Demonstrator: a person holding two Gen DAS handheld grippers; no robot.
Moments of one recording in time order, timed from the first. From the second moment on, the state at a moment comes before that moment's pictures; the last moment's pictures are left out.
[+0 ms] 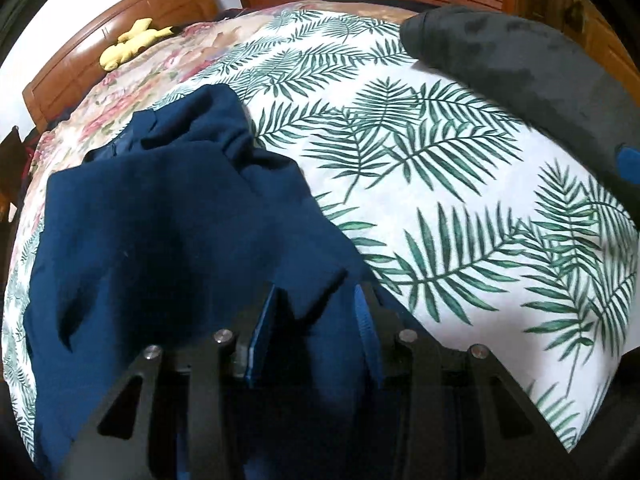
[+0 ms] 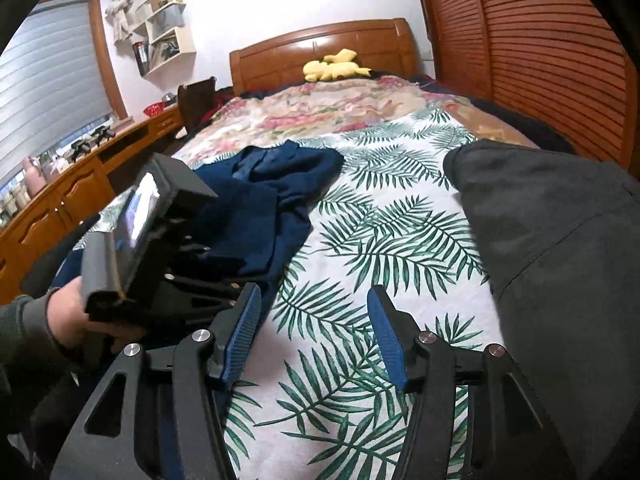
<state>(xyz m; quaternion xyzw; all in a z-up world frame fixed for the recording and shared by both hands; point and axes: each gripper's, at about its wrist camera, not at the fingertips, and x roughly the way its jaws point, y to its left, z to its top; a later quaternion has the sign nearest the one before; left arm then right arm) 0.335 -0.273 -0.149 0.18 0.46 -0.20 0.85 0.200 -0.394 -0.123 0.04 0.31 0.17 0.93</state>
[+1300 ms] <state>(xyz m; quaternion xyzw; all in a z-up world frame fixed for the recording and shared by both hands) 0.221 -0.023 -0.064 0.03 0.31 -0.07 0.95 0.248 -0.270 -0.144 -0.05 0.33 0.18 0.93</state>
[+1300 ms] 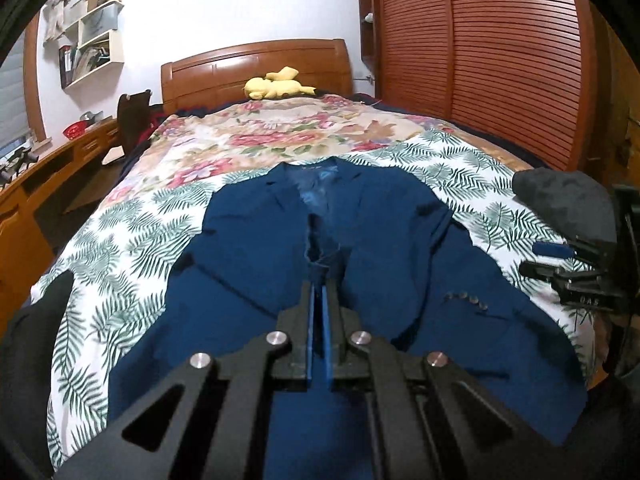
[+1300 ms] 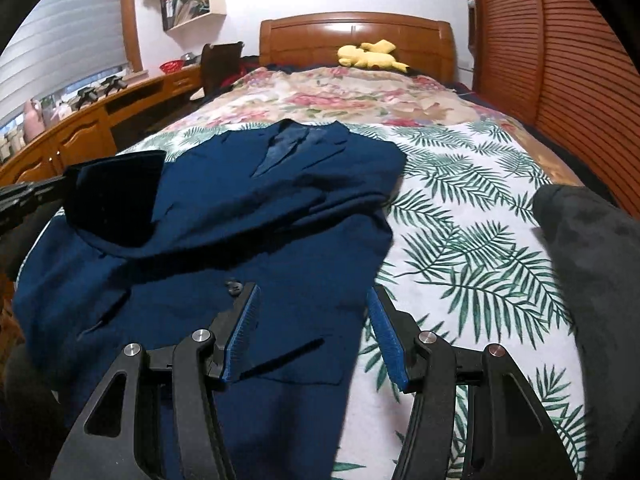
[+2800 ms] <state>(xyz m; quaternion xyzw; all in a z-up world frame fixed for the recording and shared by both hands) 0.253 0.073 -0.133 0.01 0.44 -0.05 0.90 0.250 -0.246 -0.168 -0.09 0.36 0.19 0.91</state>
